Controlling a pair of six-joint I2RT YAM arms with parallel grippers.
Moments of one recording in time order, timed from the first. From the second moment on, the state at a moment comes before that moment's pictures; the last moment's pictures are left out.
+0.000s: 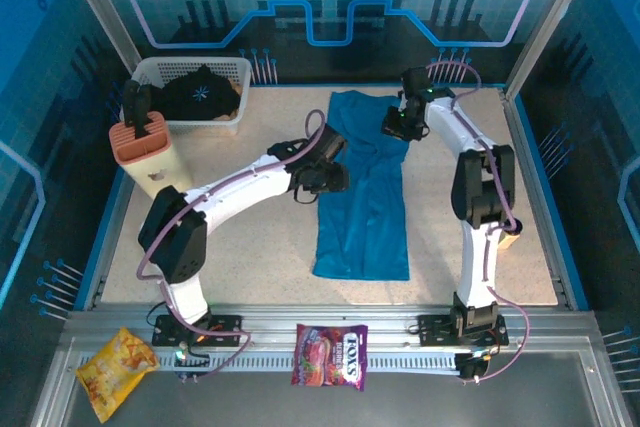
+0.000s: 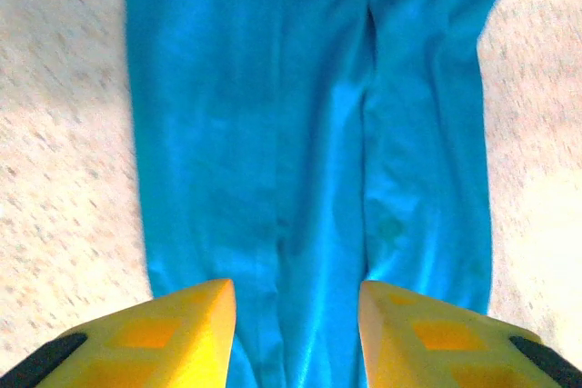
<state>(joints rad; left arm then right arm) -0.68 1.80 1.48 -0.70 -0.01 -0.75 0.17 2.21 1.93 -0.86 -0.19 0.45</state>
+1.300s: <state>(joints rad) -0.65 1.35 1.12 -0.42 -0.13 -0.36 0.16 2.46 2.40 -0.94 -0.42 0.30</state>
